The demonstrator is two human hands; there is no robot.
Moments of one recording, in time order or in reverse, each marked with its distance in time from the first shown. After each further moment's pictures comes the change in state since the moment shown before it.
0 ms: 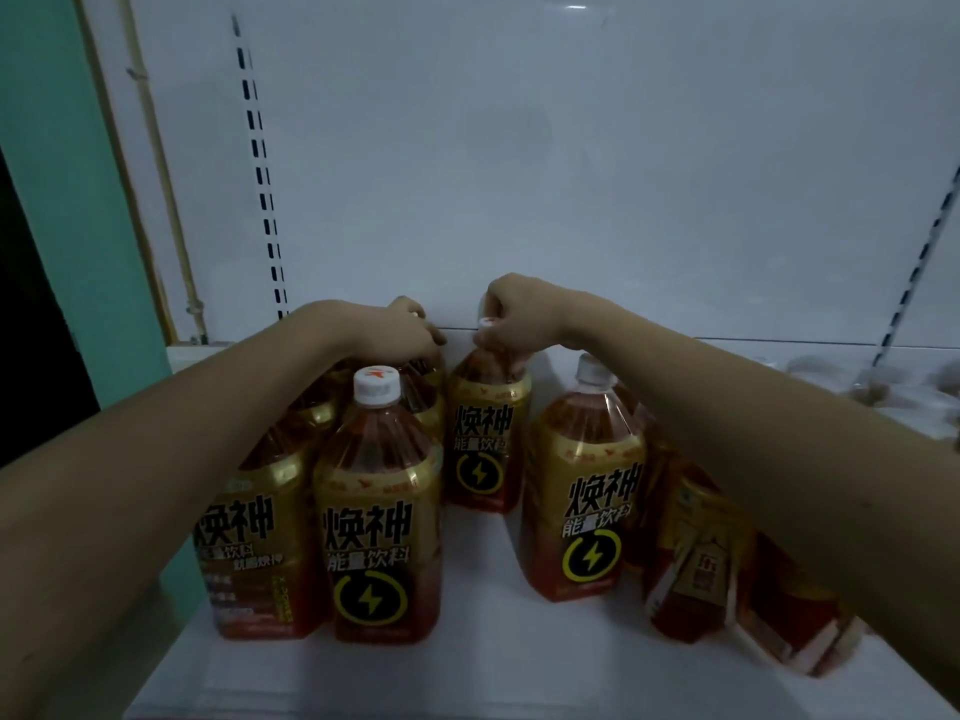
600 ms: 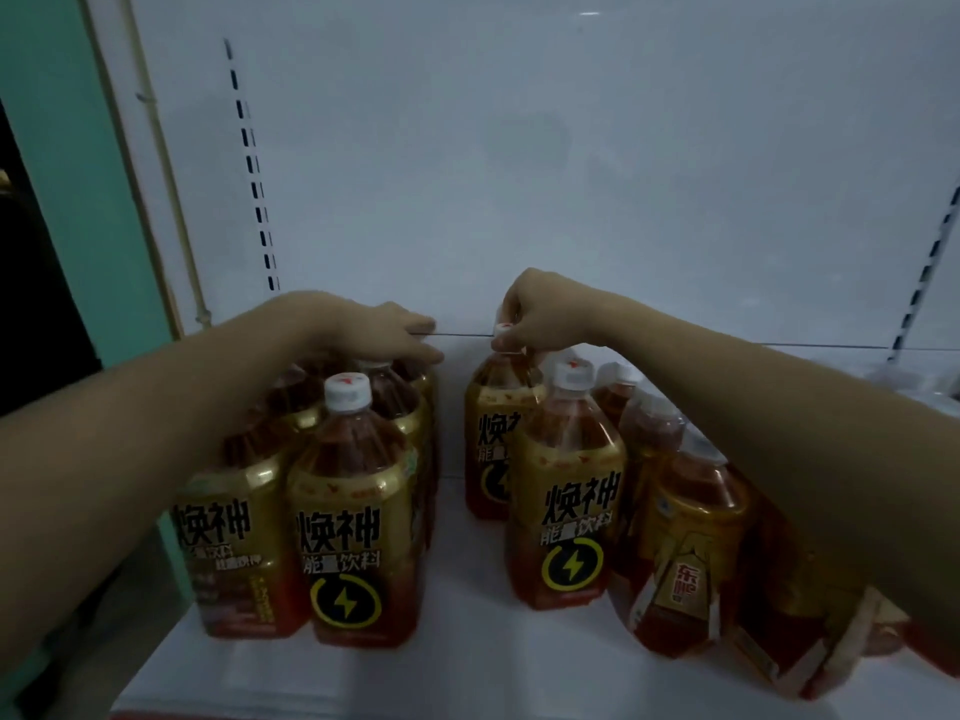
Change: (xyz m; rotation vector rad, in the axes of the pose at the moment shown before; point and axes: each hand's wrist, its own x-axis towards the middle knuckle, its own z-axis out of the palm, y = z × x) left_hand -0.014 0.011 -0.019 -0.135 -0.007 -0.140; right_hand -0.014 0.027 -0.020 -0.092 0.068 -0.049
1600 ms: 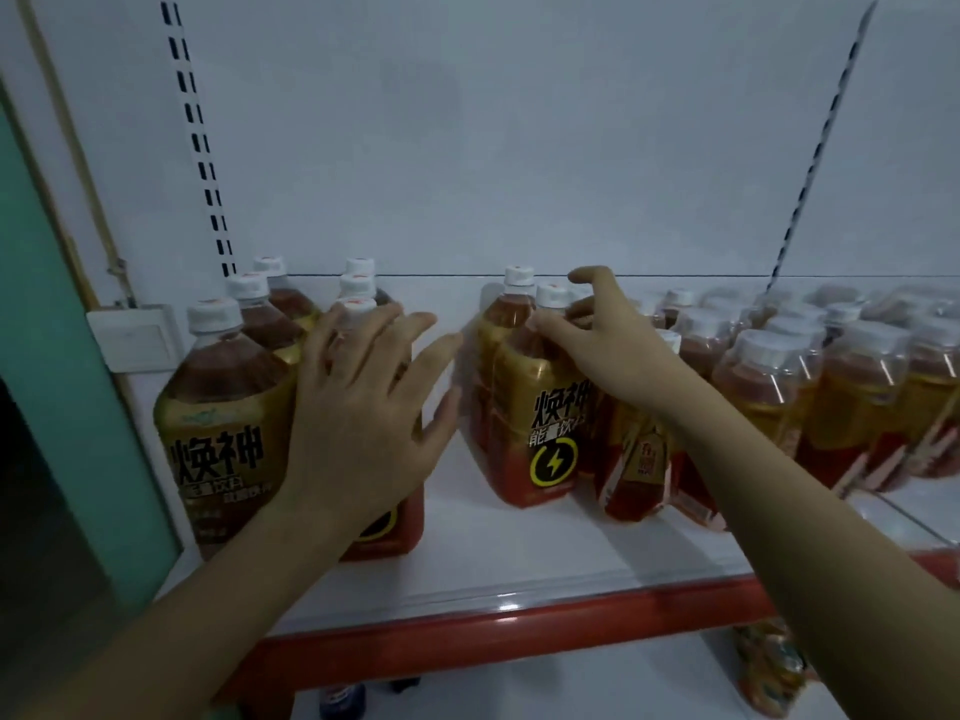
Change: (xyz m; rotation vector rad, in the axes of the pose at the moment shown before) left_hand -0.104 0.025 0.145 0.122 1.301 0.394; right_hand -0.150 -0.022 0.053 0.392 0.426 0.341
